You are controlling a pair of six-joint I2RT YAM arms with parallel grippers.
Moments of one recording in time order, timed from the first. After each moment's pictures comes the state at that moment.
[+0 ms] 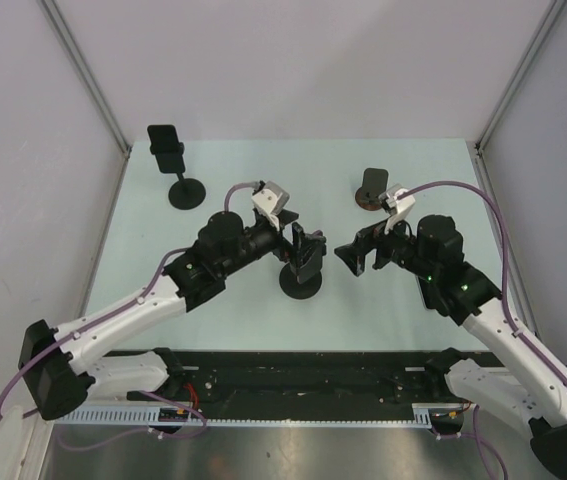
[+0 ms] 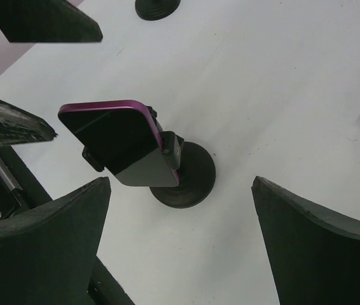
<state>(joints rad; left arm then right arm) -0.86 1.14 0.91 0.14 0.08 -0.18 0.53 0.84 0.82 -0.22 -0.26 0.15</state>
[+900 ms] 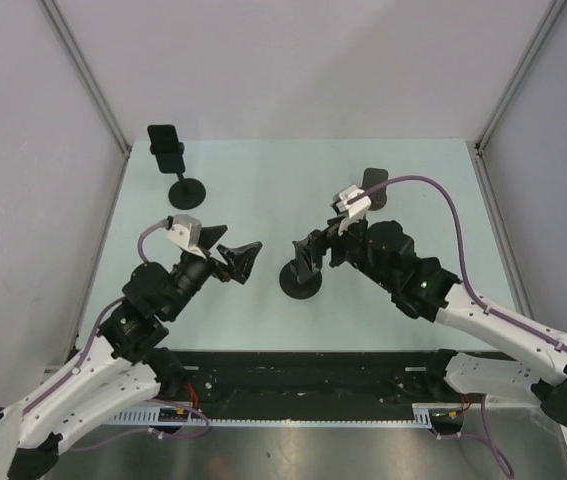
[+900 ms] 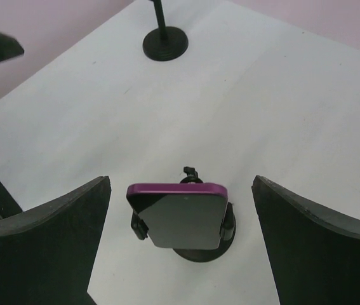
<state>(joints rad) -0.78 0.58 0.64 0.02 -0.18 -0.22 0.92 1.04 0.91 -0.04 0.17 0.15</state>
